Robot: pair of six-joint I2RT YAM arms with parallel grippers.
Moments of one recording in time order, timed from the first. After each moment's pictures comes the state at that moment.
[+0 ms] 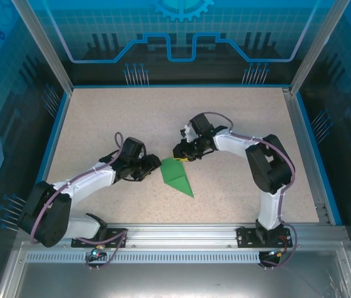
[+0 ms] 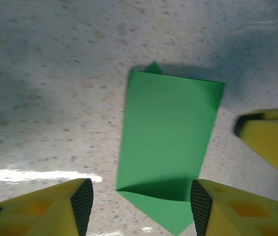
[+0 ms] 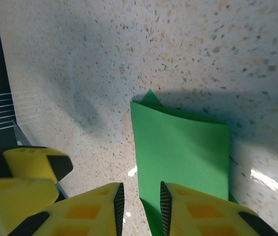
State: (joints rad) left arm -0.46 1.33 0.68 -0.31 0.23 -1.08; right arm 0.55 1.95 1.25 -0.40 -0.66 0.59
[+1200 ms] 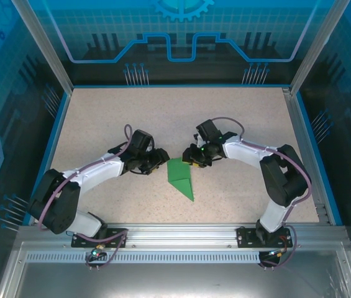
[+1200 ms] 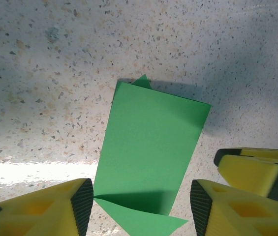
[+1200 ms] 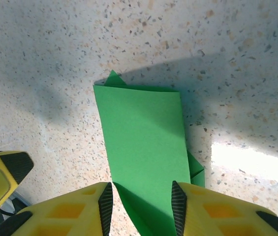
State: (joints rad) left arm -0.49 1.45 0.81 -0.32 0.27 -1.06; right arm 0.55 1.74 1.09 -0.47 -0.43 0.77
